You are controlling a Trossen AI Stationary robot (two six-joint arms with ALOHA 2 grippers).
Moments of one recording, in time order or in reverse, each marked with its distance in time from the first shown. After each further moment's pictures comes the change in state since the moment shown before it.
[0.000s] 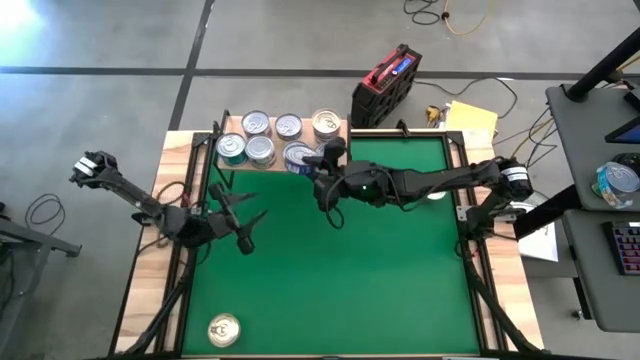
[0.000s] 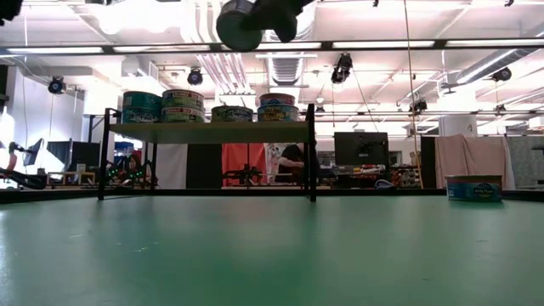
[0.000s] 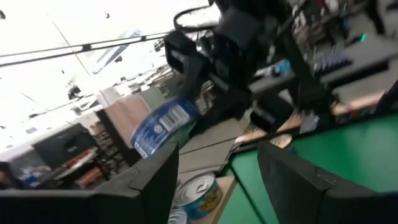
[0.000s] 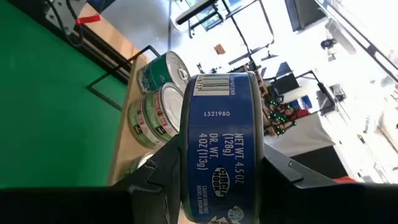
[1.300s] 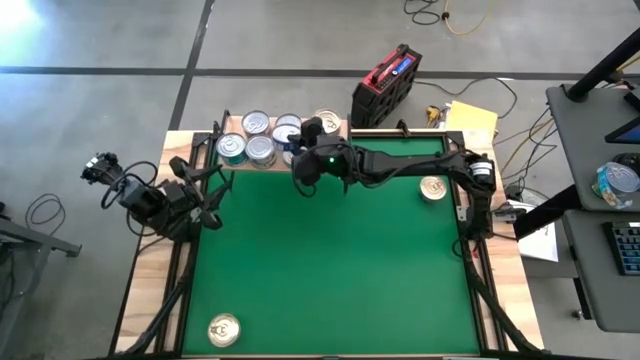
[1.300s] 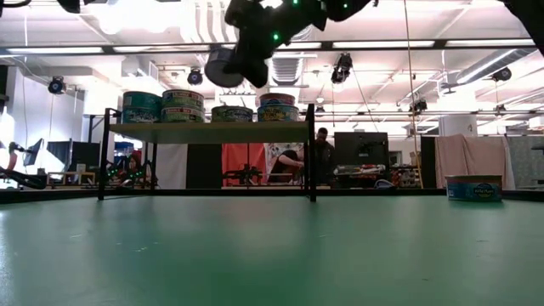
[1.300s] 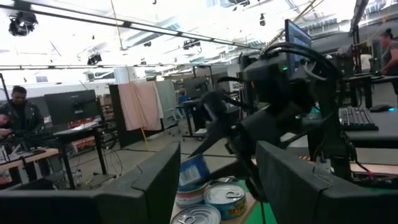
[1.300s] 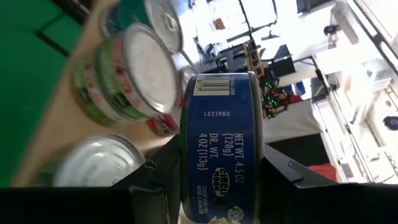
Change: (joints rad) left arm -0.074 -0.454 -0.001 -0.206 -0.148 -0.086; right arm -0.171 0.245 0.213 -0.001 -0.075 -0.123
